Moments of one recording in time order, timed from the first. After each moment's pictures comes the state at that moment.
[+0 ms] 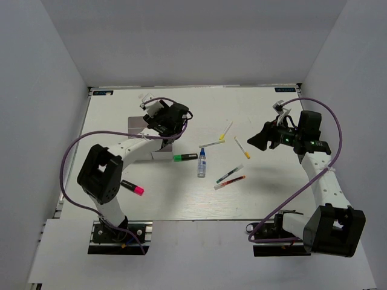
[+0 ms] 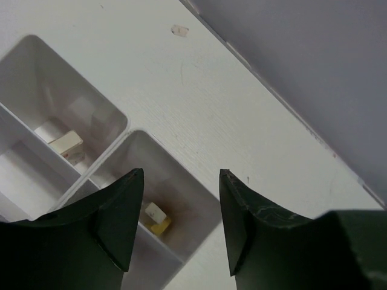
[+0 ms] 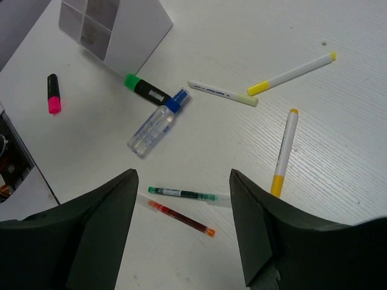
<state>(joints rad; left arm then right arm) -0.62 1.75 1.23 -0.14 -1.08 -1.03 -0.08 1.14 0.89 -0.38 -0.94 -0.12</state>
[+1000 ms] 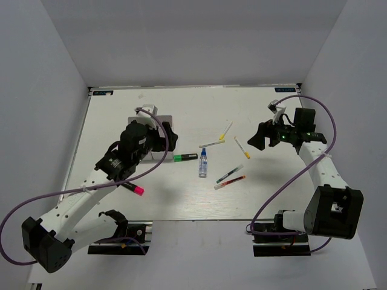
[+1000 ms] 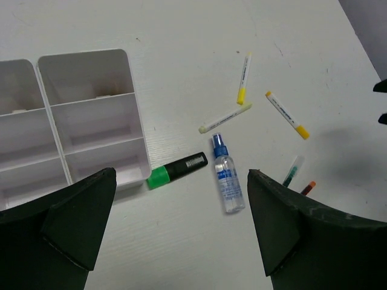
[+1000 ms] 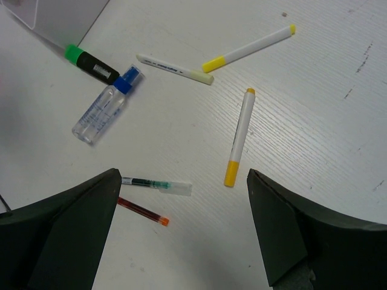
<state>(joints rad) -0.62 1.00 0.90 -0.25 -0.19 -0.37 -0.07 1.28 0.94 -0.43 -0.83 -0.30</state>
